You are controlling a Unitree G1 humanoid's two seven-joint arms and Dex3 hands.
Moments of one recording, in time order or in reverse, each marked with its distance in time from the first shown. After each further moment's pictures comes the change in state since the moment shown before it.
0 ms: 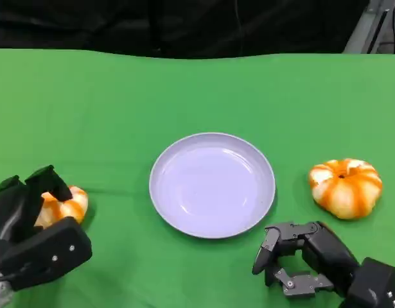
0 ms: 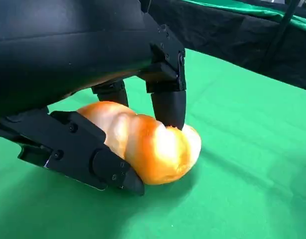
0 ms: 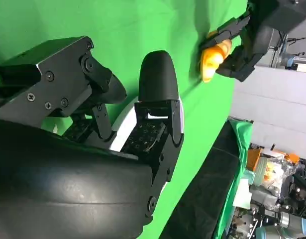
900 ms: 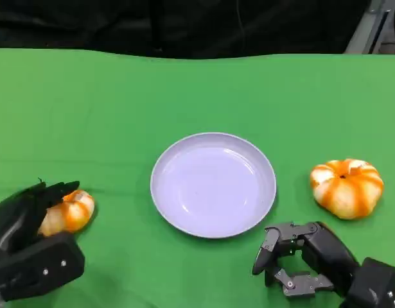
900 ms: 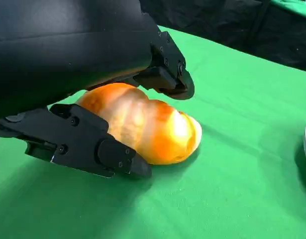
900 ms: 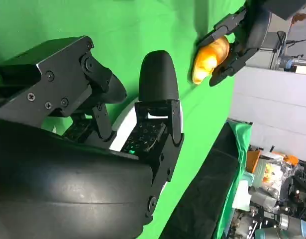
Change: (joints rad) left arm -0.028 0.017 -0.009 0.123 0.037 -0.149 -0.038; right arm 0.000 0.000 0.000 0.000 0.006 0.000 0.013
